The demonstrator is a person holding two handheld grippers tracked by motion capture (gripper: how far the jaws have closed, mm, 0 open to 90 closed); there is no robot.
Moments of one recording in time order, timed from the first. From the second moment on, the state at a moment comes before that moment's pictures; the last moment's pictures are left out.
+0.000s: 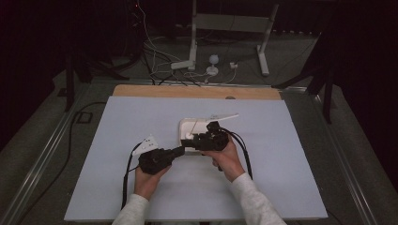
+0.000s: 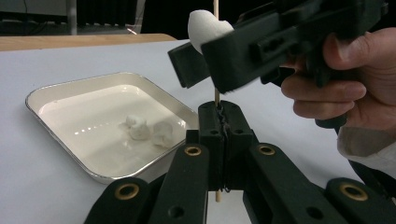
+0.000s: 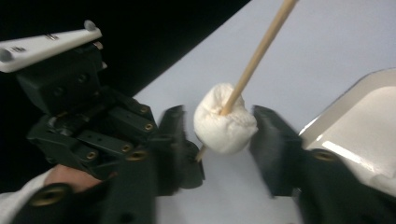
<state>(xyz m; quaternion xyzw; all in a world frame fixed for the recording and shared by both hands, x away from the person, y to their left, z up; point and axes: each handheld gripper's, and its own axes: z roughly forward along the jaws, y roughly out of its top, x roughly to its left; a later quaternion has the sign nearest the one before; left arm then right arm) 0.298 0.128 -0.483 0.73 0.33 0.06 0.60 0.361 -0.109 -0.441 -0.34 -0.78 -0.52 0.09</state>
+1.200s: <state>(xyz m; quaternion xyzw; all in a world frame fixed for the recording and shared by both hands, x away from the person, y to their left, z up) 0.298 0.128 -0.487 0.75 0.31 0.07 0.58 0.370 -0.145 -0.407 -0.36 -0.74 -0.57 0.05</state>
